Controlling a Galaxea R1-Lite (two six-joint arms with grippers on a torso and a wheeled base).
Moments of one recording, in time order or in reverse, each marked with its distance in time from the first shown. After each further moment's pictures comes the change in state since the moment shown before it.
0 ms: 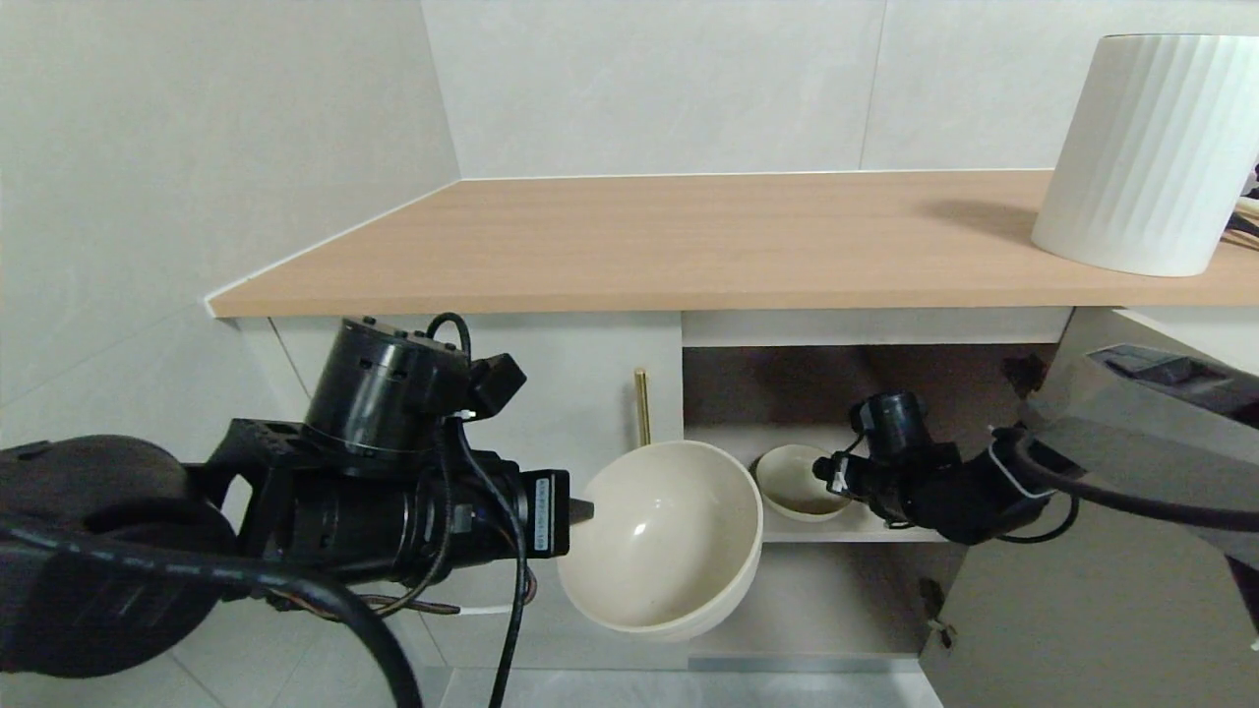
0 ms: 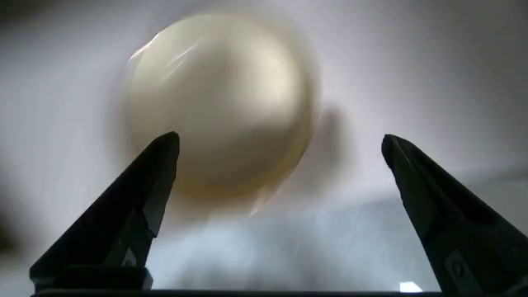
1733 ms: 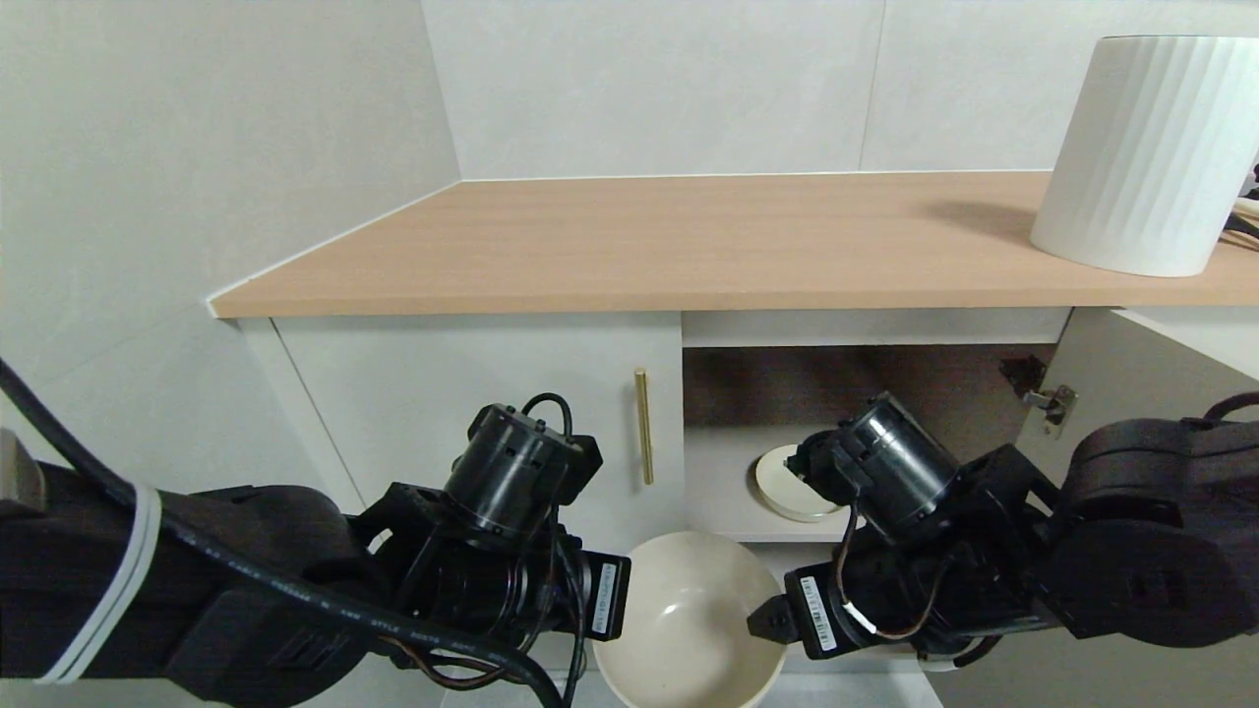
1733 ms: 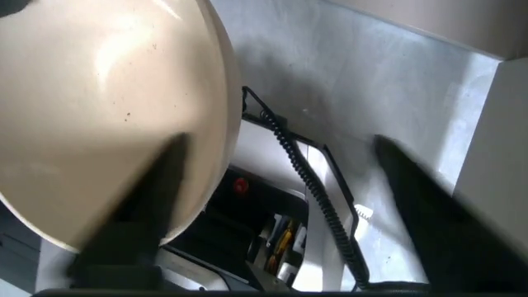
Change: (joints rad) left arm -0.112 0.155 0.027 -0.005 0.115 0.056; right arm 0.468 -0.520 0.103 0.728 0.190 -0.029
